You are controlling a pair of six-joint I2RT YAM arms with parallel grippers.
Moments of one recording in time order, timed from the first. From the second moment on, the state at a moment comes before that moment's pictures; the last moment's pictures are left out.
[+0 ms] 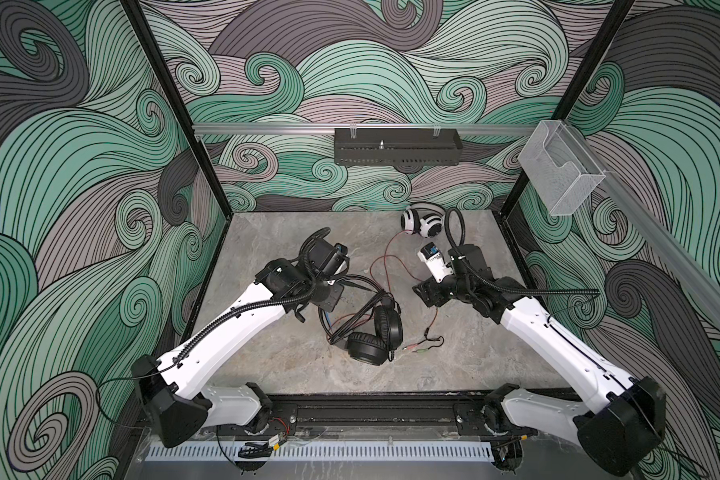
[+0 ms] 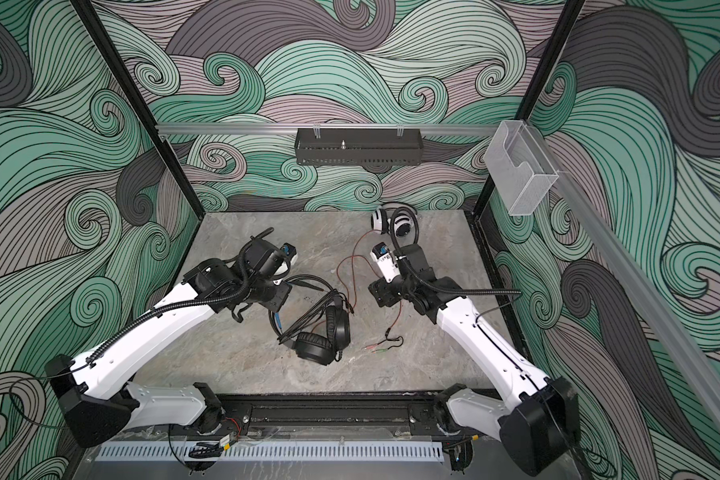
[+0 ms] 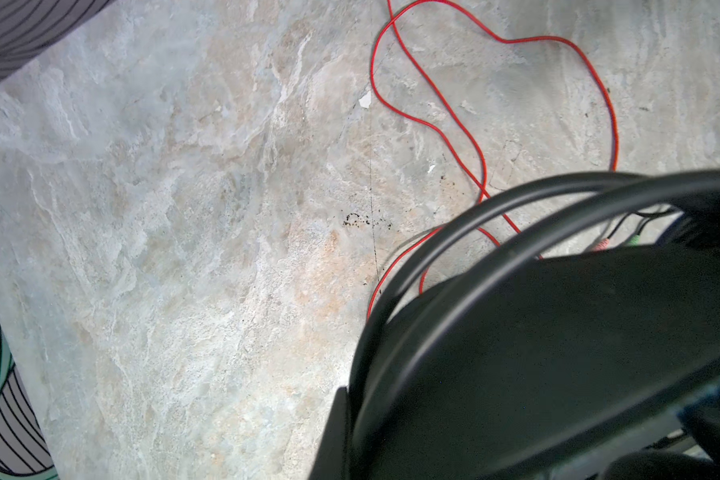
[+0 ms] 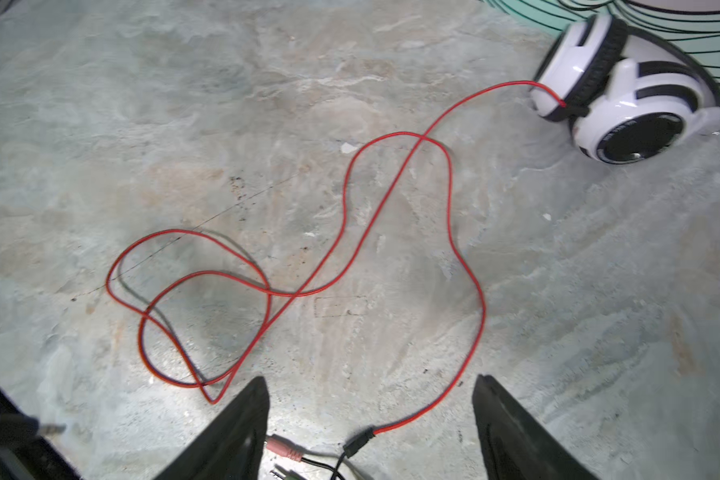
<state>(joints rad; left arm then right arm) -0.70 1.31 1.36 -1.12 -0.19 -0.19 0.46 1.19 1.03 -0.65 -0.10 -0.12</state>
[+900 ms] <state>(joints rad) -0.17 2.12 1.89 -0.87 0.02 -0.42 0.47 1.10 1.15 -0.85 -0.07 -0.07</state>
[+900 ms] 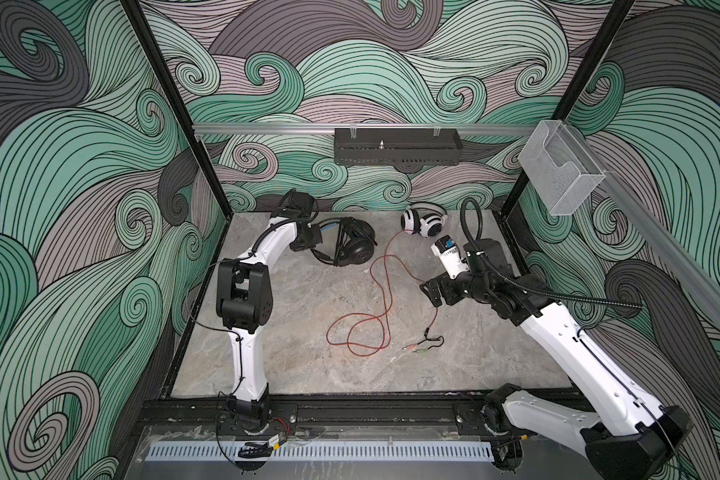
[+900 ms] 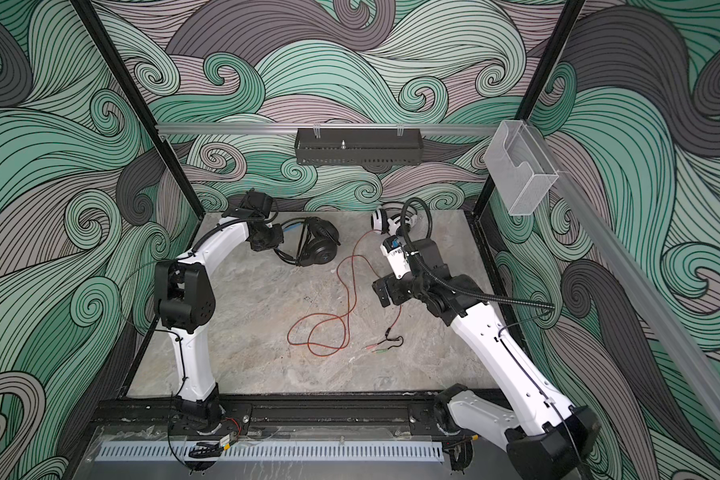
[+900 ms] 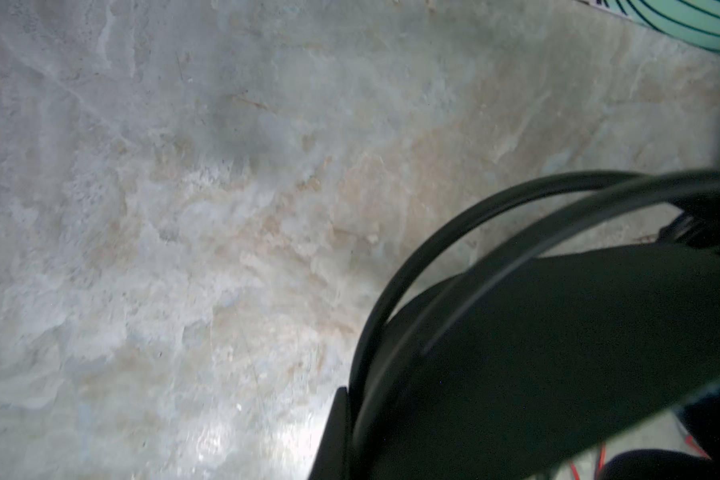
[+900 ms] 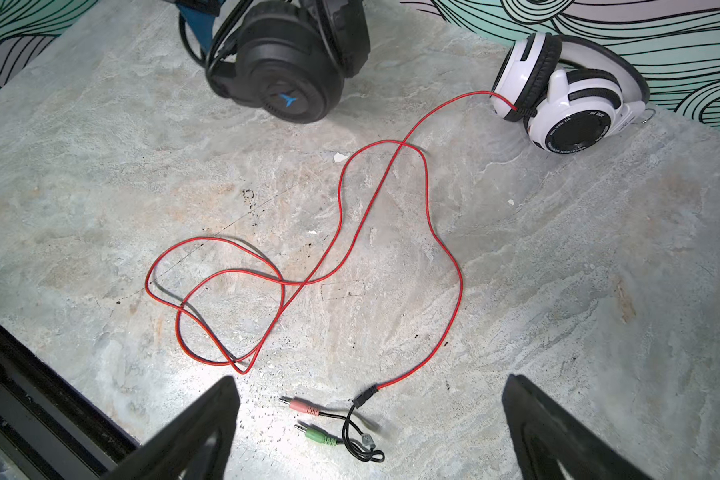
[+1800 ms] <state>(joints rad) -0.07 2.34 1.99 -0.85 0.07 -0.44 0.48 1.18 1.23 -0.87 -0.04 -0.08</state>
